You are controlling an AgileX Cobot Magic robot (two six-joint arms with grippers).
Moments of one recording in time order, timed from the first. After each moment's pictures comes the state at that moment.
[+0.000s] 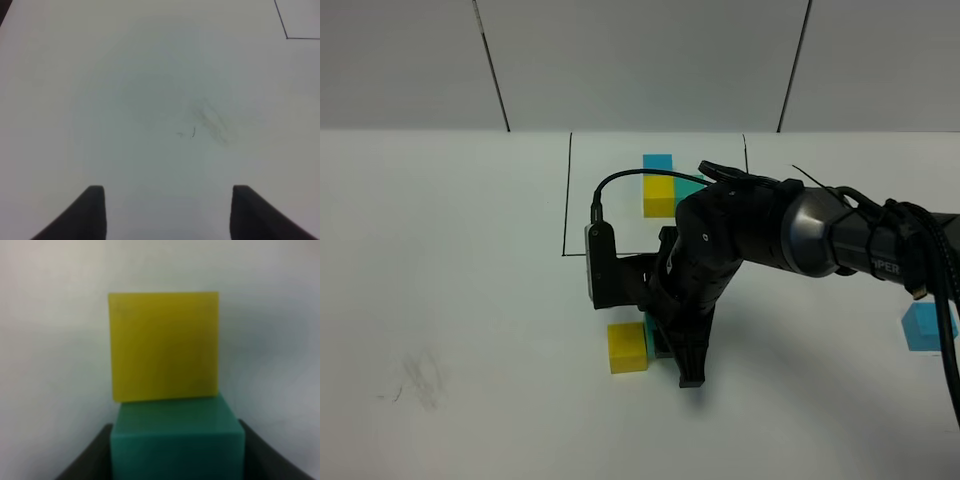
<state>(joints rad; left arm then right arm) -0.05 0.03 -0.51 0.09 1.06 -0.09 0.68 2.06 -1.40 0.11 0.71 -1.08</state>
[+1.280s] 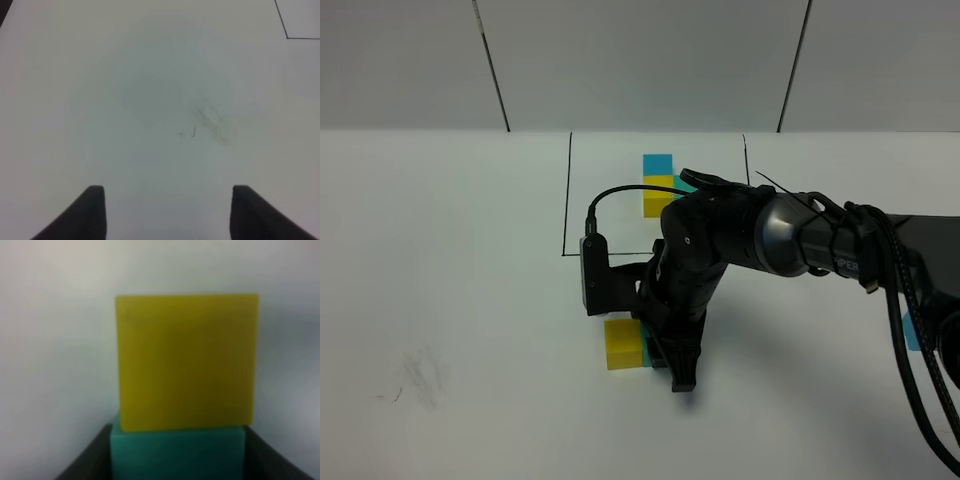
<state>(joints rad) -0.05 0.03 -0.51 0.09 1.06 -0.09 0.68 2.16 -1.47 0.12 0.75 -1.08</state>
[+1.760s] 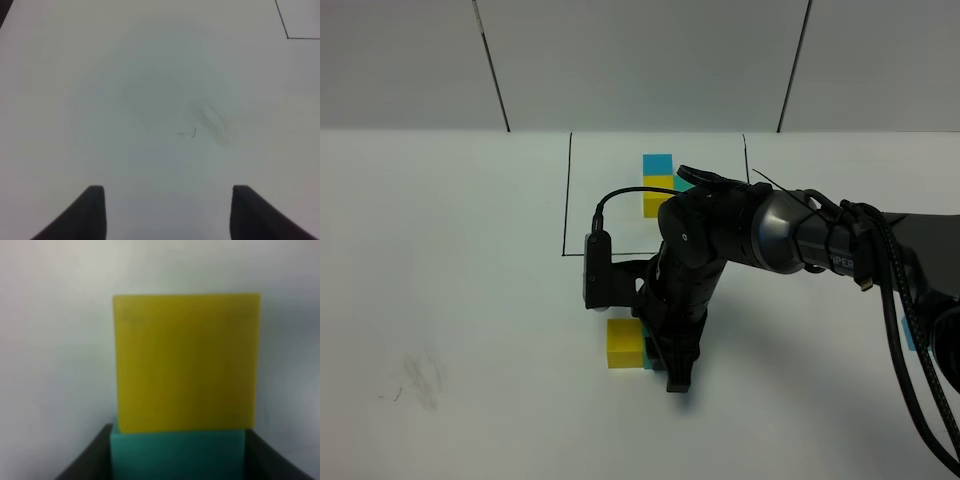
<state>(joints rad) -0.05 0.03 -0.51 0.09 1.06 -0.09 0.68 2.17 -1.49 0.11 0.80 -0.99</state>
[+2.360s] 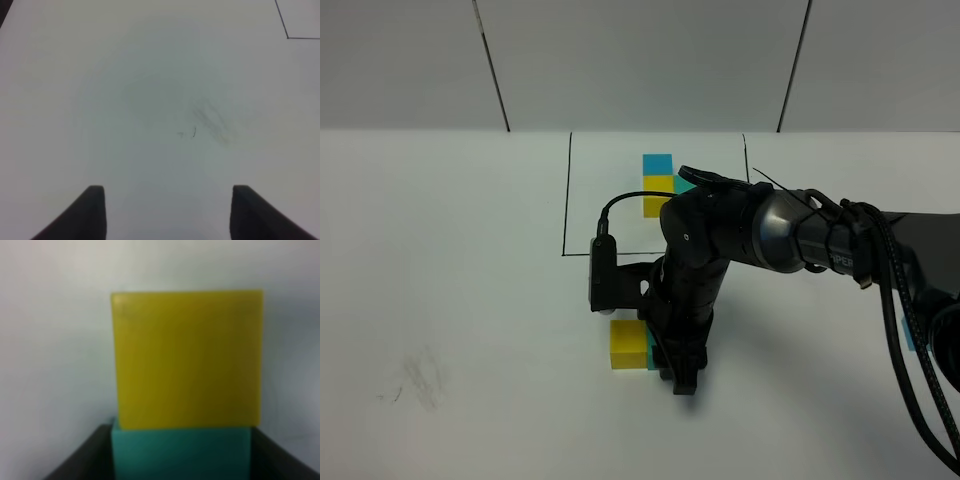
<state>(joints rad) -0.05 0.03 -0.51 0.09 1.06 -0.09 0.67 2.18 -1.49 0.10 0.83 -0.97</state>
